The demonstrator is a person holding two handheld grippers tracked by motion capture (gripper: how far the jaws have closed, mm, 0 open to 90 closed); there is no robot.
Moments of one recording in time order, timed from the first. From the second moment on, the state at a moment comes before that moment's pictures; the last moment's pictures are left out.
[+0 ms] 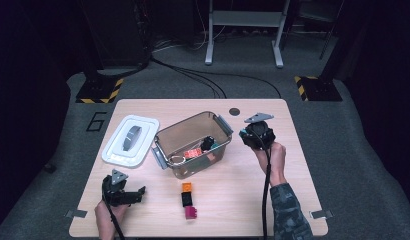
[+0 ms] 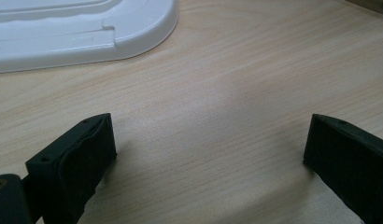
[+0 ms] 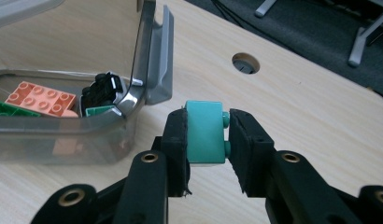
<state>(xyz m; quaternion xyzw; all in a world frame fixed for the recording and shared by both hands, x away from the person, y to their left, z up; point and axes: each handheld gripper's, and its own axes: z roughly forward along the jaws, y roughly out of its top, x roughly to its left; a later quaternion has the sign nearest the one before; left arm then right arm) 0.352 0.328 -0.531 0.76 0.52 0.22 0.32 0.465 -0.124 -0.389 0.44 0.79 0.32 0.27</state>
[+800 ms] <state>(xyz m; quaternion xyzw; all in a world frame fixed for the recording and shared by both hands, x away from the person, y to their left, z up) 0.352 0.328 -0.531 0.76 0.52 0.22 0.32 0.478 -0.080 -0.355 0.39 0.81 0.33 0.29</state>
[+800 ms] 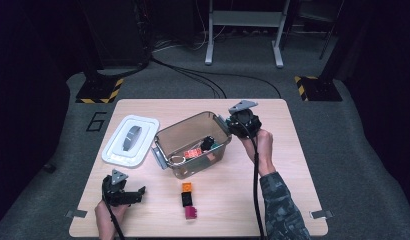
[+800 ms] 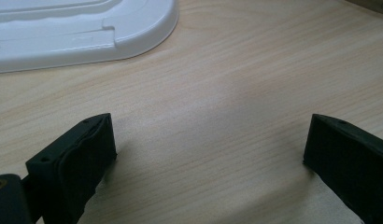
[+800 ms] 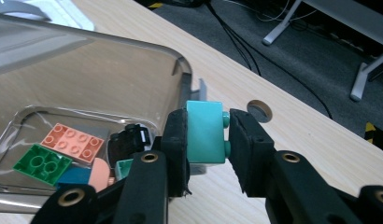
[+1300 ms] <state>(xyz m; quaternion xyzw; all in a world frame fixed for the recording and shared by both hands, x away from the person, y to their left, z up) 0.352 0.328 -0.531 0.76 0.52 0.22 0.32 0.472 -0.058 -0.371 0.37 0.84 0.31 0.24</state>
